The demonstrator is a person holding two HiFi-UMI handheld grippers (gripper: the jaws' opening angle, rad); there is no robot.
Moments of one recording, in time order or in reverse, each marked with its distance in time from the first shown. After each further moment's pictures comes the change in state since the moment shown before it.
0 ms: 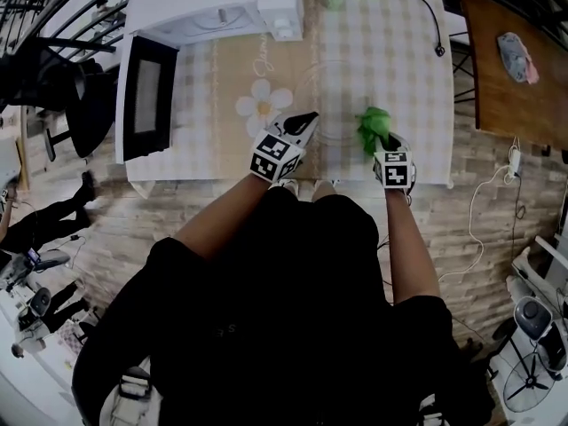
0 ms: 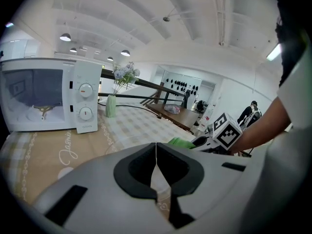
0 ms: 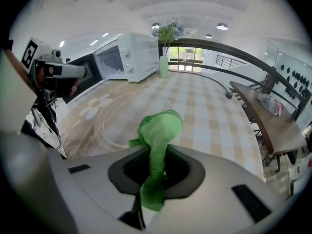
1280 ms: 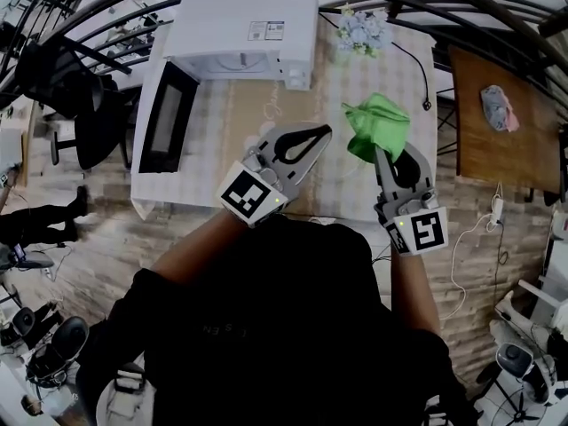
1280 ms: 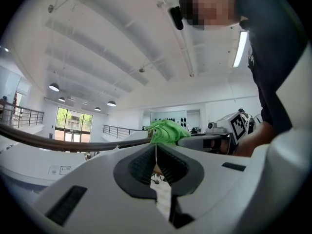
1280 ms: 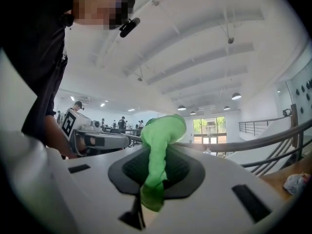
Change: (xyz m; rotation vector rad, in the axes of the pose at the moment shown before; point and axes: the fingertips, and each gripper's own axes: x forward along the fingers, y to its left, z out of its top) left arm -0.143 -0.074 0.246 0.261 -0.541 -0.061; right arm -0.287 0.091 0.282 -0.211 -0.956 0.258
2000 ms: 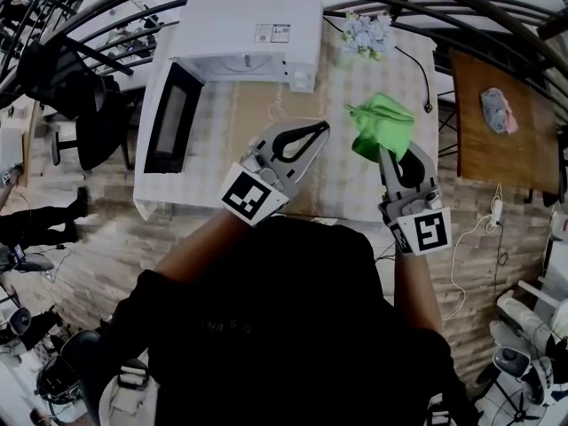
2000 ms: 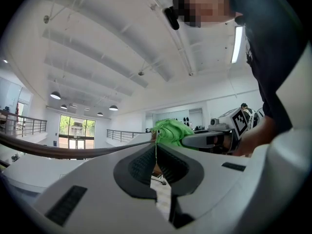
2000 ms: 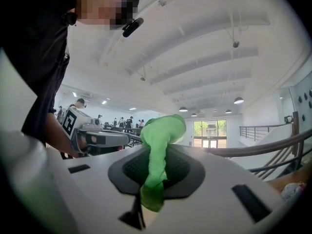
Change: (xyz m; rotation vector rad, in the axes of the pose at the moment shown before) left arm -0.016 0.011 0.014 0.057 -0.007 0.042; right arm 0.005 0.009 0.018 -0.048 -0.011 0.001
